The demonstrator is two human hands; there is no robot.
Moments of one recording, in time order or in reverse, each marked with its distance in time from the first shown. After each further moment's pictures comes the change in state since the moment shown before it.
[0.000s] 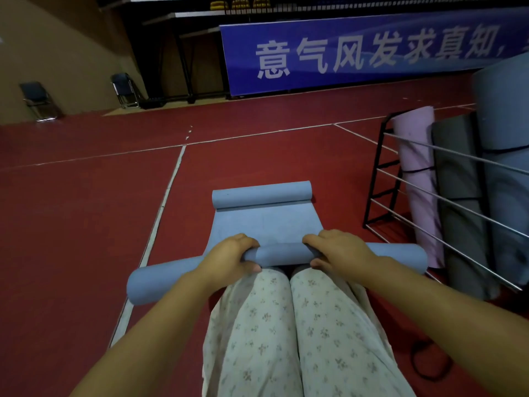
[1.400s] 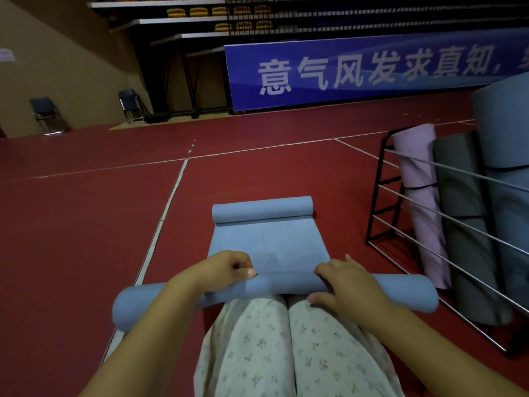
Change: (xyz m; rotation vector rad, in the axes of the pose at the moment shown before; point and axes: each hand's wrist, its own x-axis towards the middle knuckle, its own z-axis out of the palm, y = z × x) left_hand 0.022 0.001 -0.026 -0.122 -0.300 -0.246; right_hand -0.016 -0.009 0.007 0.123 0.058 0.152
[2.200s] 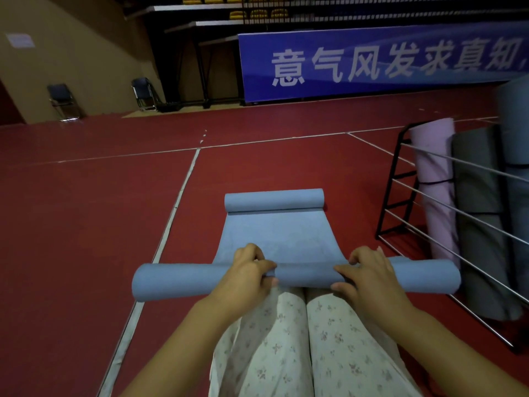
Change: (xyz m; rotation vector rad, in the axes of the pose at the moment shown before) left_hand -0.054 0.015 0.057 0.187 0.446 0.187; right_hand -0.032 -0.013 0.009 0.056 0.219 0.043
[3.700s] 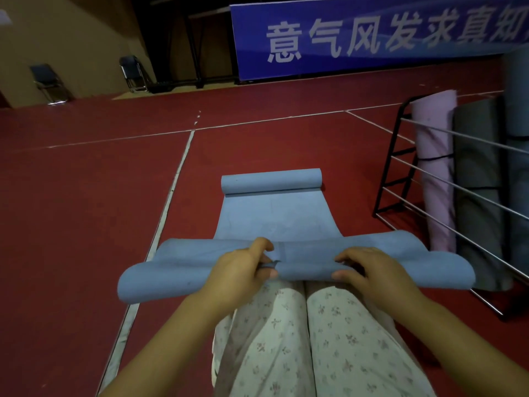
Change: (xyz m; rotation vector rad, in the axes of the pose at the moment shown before) left_hand -0.024 0.013 -0.008 -0.020 -0.053 -0.073; right_hand -0.023 0.006 -0.005 0.344 -0.098 0.092
